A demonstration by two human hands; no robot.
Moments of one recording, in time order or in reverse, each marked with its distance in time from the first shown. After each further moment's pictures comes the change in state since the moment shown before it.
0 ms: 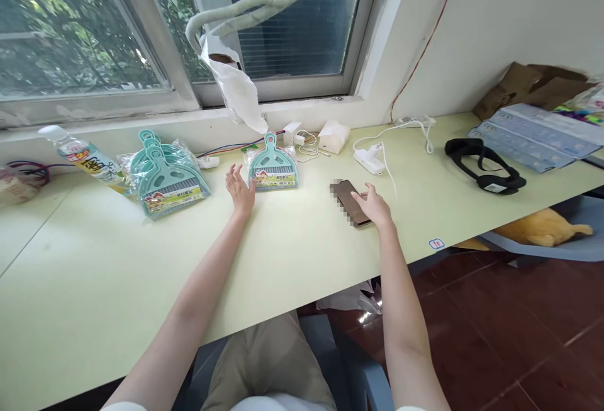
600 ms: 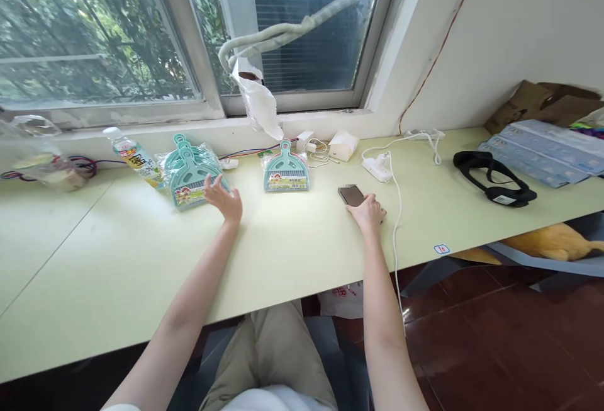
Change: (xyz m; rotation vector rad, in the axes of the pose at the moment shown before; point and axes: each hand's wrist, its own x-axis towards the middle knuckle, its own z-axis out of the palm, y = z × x) left_hand -0.017 -0.022 -0.085 0.156 0.244 -0.224; right_hand -0.018 -0.030 0.040 -0.070 0.271 0.088
